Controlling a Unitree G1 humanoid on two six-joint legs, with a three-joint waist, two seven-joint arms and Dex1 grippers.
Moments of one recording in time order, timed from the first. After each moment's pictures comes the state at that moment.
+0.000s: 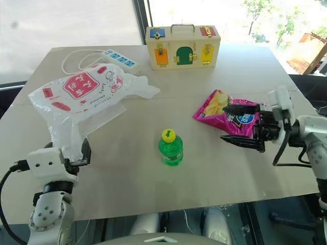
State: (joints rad) left arm 0.40 0.10 0.32 -0.70 -0.01 0.30 -0.01; right arm -0.34 -0.85 -0.18 -0.19 0.81 0.46 1.31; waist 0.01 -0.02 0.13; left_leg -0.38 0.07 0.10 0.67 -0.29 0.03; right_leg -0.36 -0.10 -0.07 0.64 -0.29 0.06
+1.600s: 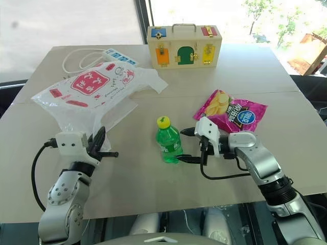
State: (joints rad) left arm 0.20 0.18 0.24 -0.61 -0.20 0.39 -0.19; right arm -0.37 -0.49 0.28 -0.20 0.37 0.41 1.06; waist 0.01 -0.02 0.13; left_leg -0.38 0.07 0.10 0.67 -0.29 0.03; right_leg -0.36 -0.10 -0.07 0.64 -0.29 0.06
